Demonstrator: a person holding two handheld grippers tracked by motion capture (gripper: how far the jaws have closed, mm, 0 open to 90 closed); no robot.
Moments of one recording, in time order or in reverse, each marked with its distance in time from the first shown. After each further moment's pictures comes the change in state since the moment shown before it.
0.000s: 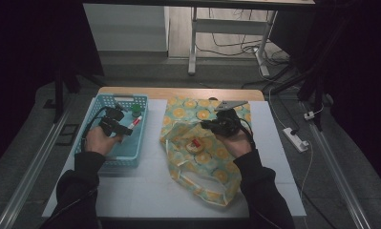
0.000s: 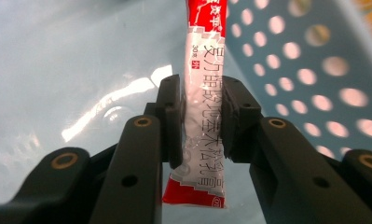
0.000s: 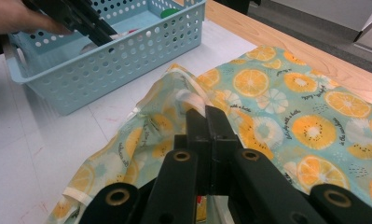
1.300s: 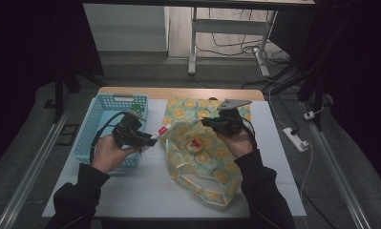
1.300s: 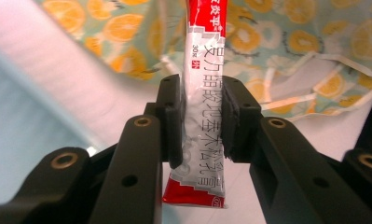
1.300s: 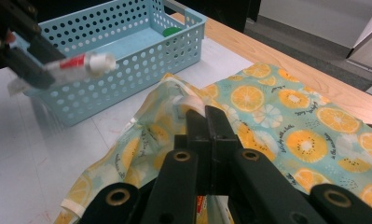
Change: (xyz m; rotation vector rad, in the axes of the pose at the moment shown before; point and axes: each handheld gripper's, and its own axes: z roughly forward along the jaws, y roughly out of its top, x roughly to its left) left arm -0.112 0.001 -0.047 -0.108 -0.255 0.284; right arm 0.003 0.005 -0.011 -0.060 -0.008 -0.016
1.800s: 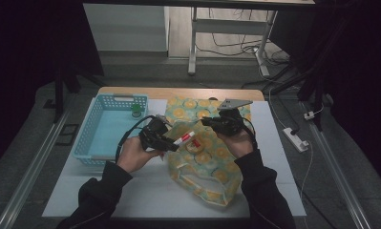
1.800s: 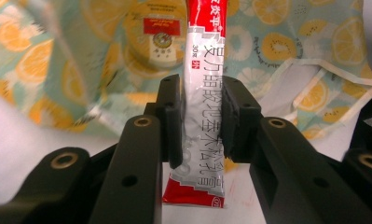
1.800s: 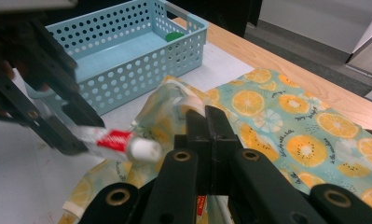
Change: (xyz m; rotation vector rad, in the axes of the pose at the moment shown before) left arm -0.025 0.036 0.055 0.048 -0.054 0.080; right arm 0.003 0.002 -0.003 -0.012 0.005 -0.010
